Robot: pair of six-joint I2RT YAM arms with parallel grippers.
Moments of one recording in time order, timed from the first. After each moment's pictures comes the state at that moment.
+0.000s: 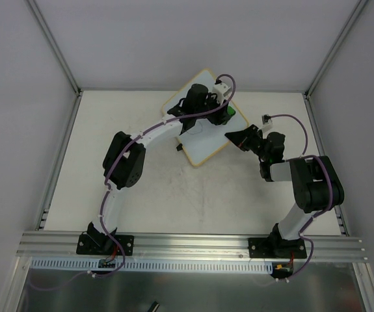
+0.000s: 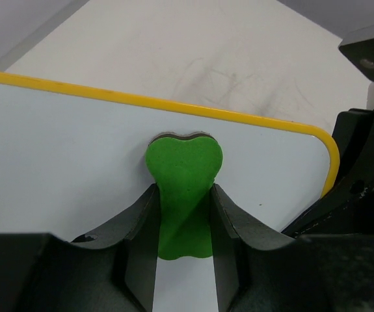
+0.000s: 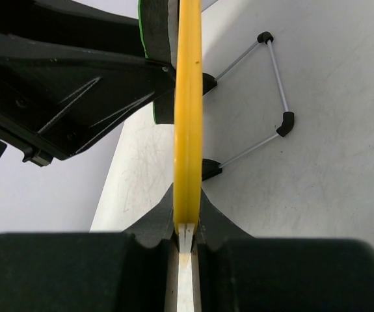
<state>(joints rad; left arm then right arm) -0.67 2.21 1.86 -0.01 0.35 0.03 0.15 1.70 0.58 1.03 -0.55 0.91</state>
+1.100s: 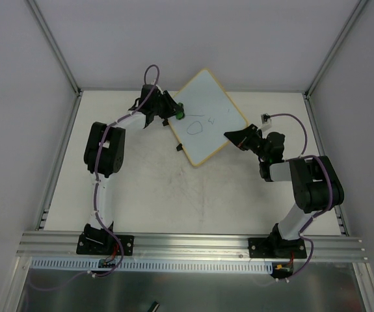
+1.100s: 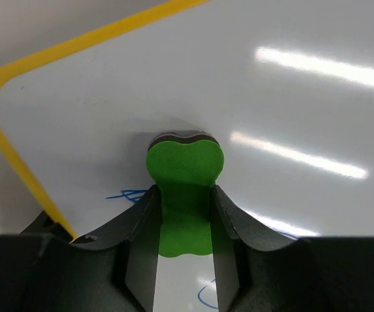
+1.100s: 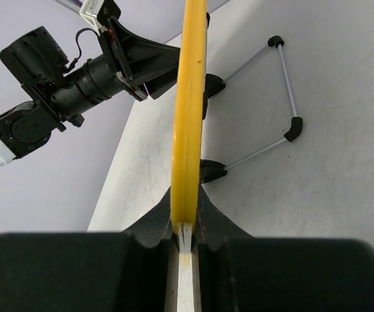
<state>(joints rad) -0.30 2.24 1.65 0.06 0.33 -0.76 0.16 1.70 0.58 1.06 -0.56 0.90</state>
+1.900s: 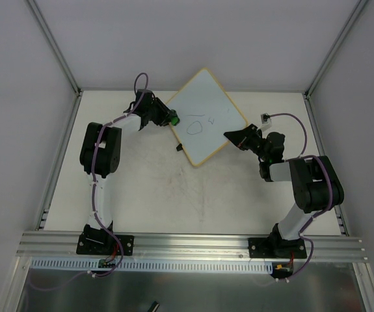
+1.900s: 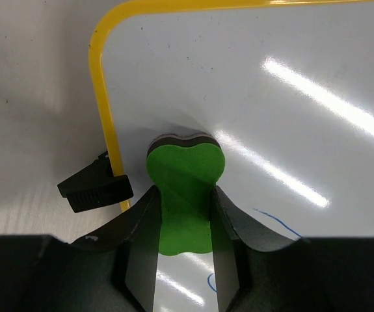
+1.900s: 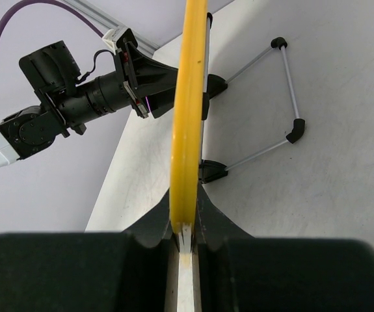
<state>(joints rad) -0.25 2.20 1.55 0.00 0.31 -0.99 0.16 1.70 0.58 1.07 -0.57 0.89</state>
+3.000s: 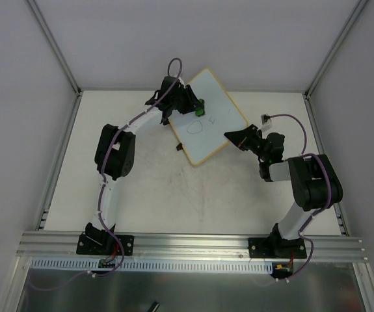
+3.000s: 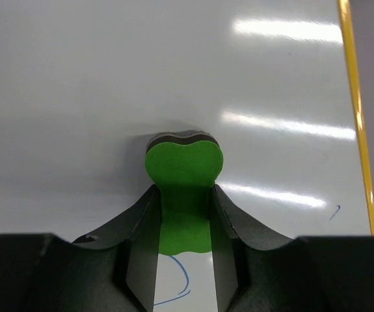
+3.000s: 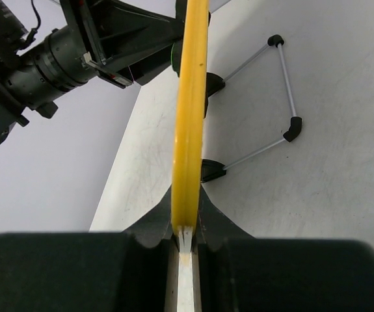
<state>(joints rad) -0.43 2.27 1.87 -0.10 0.31 -0.77 0.16 1.73 0.58 1.09 -0.56 0.92</state>
